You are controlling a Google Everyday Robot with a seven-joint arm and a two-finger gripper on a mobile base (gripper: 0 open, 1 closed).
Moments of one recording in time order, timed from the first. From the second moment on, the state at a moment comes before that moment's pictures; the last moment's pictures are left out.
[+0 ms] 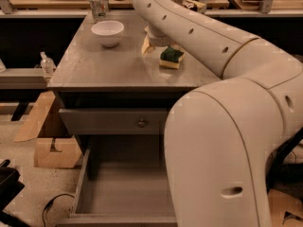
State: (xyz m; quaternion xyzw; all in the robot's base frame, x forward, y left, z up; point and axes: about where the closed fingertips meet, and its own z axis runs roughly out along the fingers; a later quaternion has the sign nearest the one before) arm 0.809 -0.070 0.840 0.00 0.96 -0.07 0.26
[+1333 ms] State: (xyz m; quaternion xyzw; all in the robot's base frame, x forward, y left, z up) arm 0.806 -0.083 0.836 0.00 0.96 -0.09 0.25
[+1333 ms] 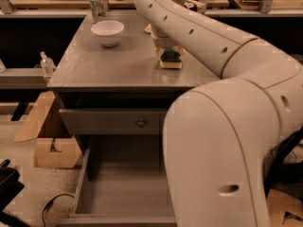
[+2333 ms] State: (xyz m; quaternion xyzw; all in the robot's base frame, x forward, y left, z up) arm 0.630 -0.093 0.897 -0.10 0.96 0.00 0.25
